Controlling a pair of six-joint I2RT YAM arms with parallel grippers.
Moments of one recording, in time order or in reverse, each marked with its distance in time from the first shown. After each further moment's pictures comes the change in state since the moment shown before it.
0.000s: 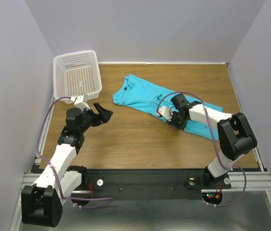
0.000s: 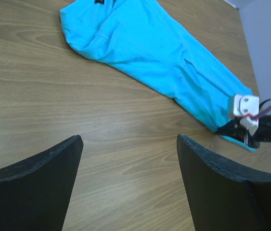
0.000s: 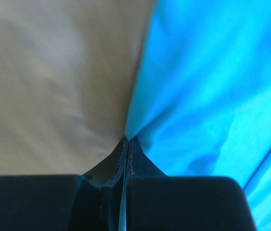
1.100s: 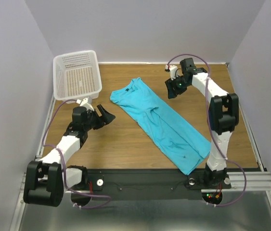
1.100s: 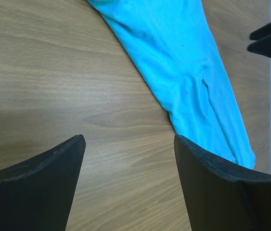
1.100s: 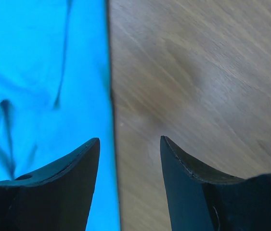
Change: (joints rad) left arm 0.000 0.220 -0.027 0.071 0.033 -0.071; right arm -0.190 0.385 0.767 -0.172 -0.291 0.388
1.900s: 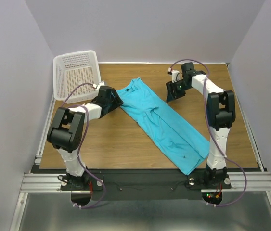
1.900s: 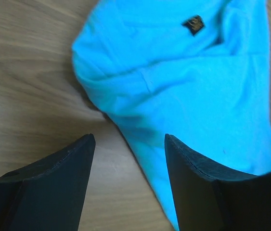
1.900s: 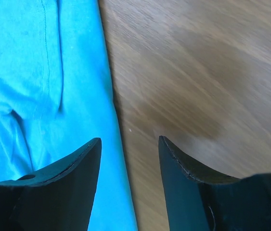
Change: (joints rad) left arm -0.185 0.674 0.518 -0.015 -0.401 -0.130; right arm -0.055 0.163 0.041 0.016 -0.114 0.159
